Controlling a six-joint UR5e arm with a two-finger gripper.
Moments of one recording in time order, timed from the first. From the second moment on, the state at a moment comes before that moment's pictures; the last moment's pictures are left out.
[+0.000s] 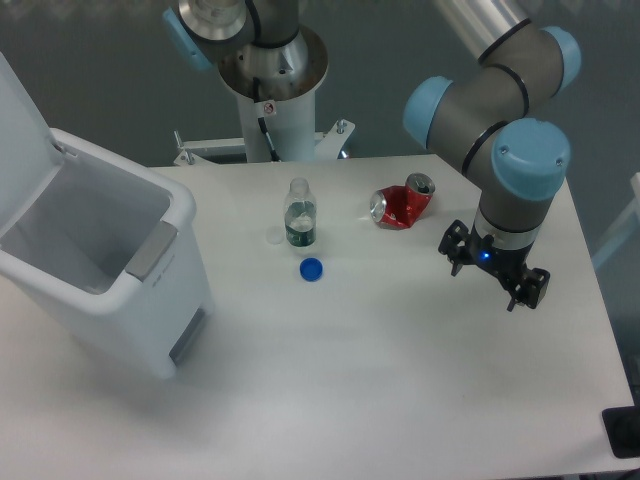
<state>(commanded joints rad) 2.69 -2.03 -1.45 -1.13 1.58 1.38</state>
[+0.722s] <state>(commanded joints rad) 2.69 -2.01 -1.54 -1.01 1.46 1.31</state>
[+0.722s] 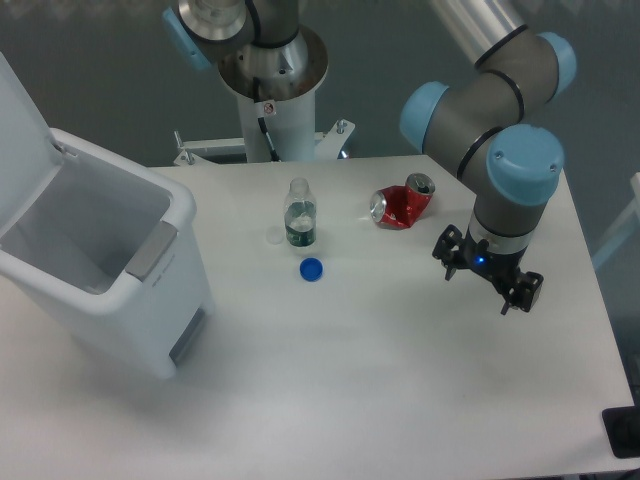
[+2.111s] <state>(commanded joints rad) 2.38 -1.37 -1.70 -1.18 1.20 0.75</state>
